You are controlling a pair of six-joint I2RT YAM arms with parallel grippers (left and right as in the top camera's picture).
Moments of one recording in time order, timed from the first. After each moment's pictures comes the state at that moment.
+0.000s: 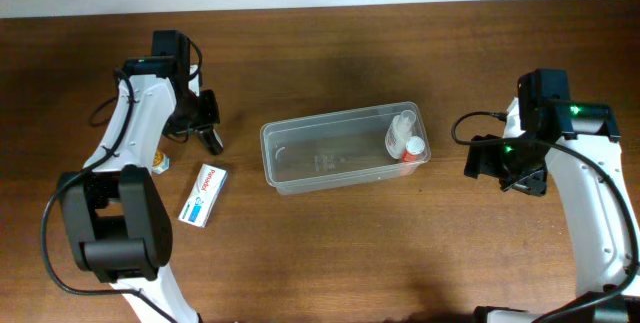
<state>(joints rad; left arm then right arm) 0.01 2.01 1.62 -1.03 0.03 -0.19 -0.14 1.47 1.28 -1.29 -0.07 0.19</state>
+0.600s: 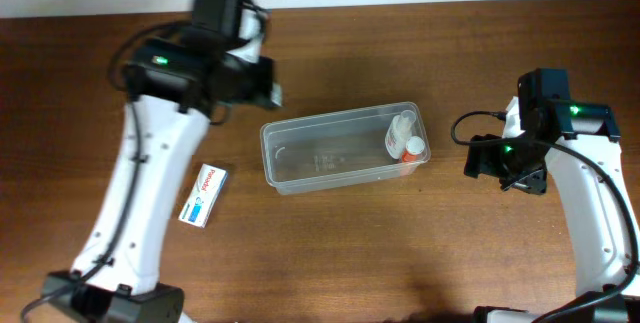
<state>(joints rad) -0.36 1.74 1.96 -1.25 0.04 -0.13 -0.14 1.47 1.28 -1.28 -0.07 0.18</state>
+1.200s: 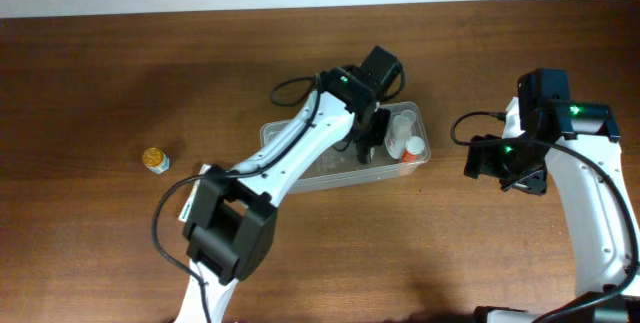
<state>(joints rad) -0.70 2.19 1.95 -1.02 0.05 -0.38 -0.14 1.47 1.28 -1.29 -0.07 0.18</state>
